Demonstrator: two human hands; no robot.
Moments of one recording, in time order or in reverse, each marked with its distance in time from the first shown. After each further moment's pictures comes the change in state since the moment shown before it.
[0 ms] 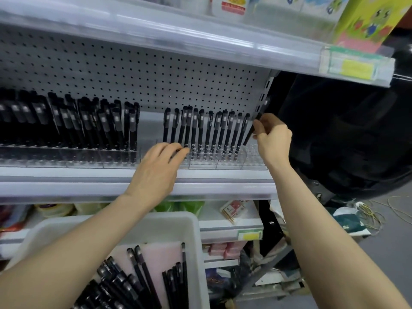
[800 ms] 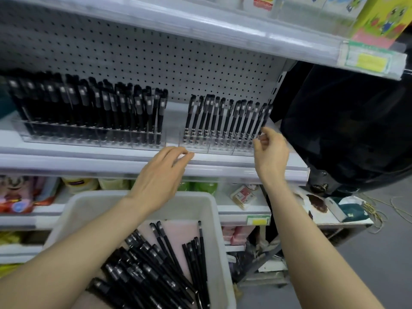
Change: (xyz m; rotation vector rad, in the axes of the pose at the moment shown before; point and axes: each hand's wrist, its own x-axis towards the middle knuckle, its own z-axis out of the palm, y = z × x) left_hand -0.065 -0.004 -0.035 -0.084 -0.042 -0.008; right_hand -0.084 -0.017 0.014 -0.190 0.002 0.002
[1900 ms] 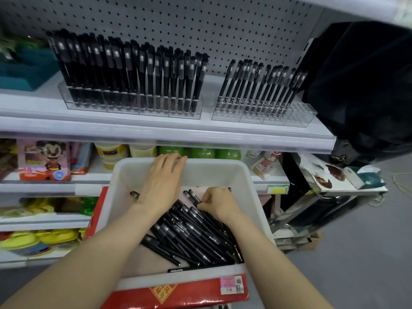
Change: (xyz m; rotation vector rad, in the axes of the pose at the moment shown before) left_hand -0.118 -0.040 0.019 0.014 -0.173 -0.158; right_hand -0.211 -0.036 0.092 -0.198 -0.958 0.112
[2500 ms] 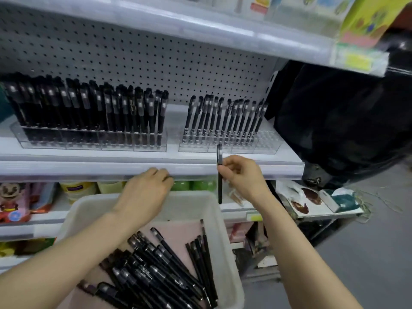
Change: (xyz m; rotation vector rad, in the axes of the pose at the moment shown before) left_hand 0.067 0.032 -0.045 0.197 -0.105 0.156; right_hand 0.009 0.032 -0.166 0.465 0.391 -0.206
